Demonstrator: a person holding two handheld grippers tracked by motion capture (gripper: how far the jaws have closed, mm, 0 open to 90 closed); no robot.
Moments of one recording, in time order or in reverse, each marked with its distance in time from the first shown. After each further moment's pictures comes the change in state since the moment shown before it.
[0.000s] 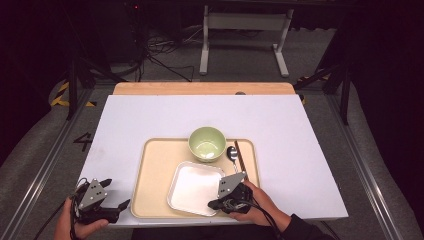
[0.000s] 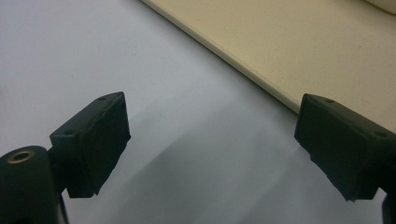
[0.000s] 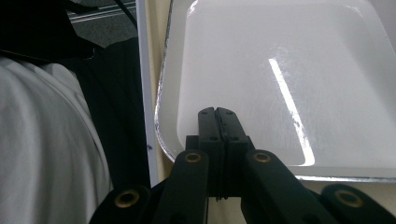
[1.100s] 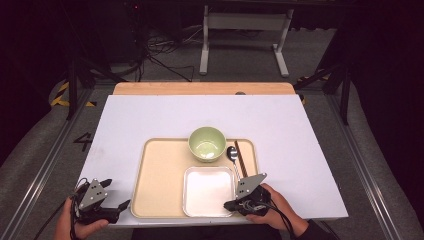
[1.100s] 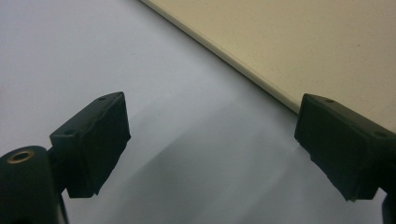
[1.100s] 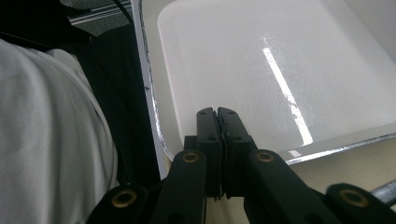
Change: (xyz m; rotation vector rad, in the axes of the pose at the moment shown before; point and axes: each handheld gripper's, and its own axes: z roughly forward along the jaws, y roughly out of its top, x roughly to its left) left arm 0.000 0.000 0.000 0.001 0.000 -0.001; right arm -0.001 -0.032 -0.029 0.000 -0.025 0.059
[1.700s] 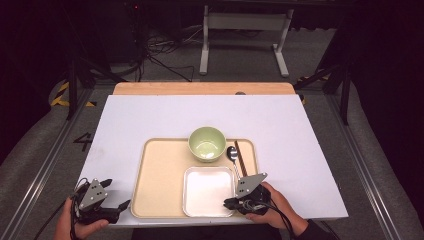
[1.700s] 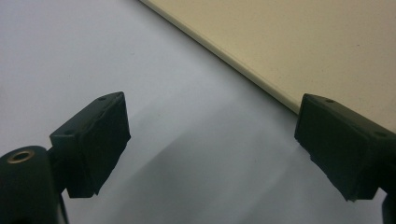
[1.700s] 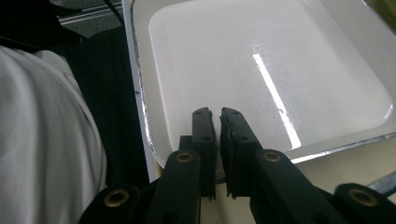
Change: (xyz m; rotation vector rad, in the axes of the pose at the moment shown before) left arm 0.000 0.001 0.000 0.001 0.000 0.009; right arm -0.001 0.002 -0.002 -0.012 -0.036 -0.017
